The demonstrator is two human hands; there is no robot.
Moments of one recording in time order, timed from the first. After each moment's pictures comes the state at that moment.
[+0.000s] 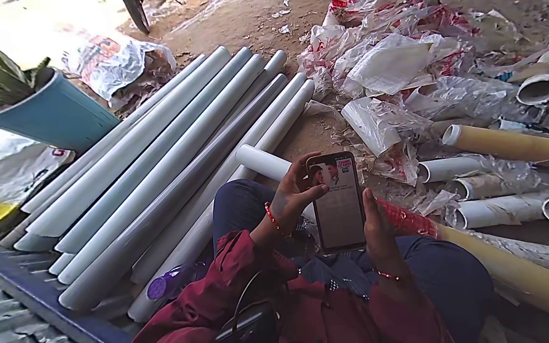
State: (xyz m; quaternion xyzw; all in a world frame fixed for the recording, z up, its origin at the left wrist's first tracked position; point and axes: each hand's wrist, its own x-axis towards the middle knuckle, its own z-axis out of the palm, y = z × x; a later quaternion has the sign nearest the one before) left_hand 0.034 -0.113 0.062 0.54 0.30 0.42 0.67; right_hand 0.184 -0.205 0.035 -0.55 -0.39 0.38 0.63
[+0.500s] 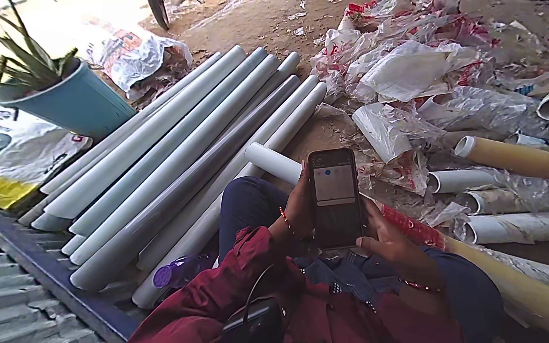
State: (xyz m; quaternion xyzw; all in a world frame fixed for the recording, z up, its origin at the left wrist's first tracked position) left_hand 0.045 -0.120 0.051 0.24 0.26 0.41 0.84; right_hand 0.219 -0.215 0.040 -0.44 -0.52 0.59 0.44
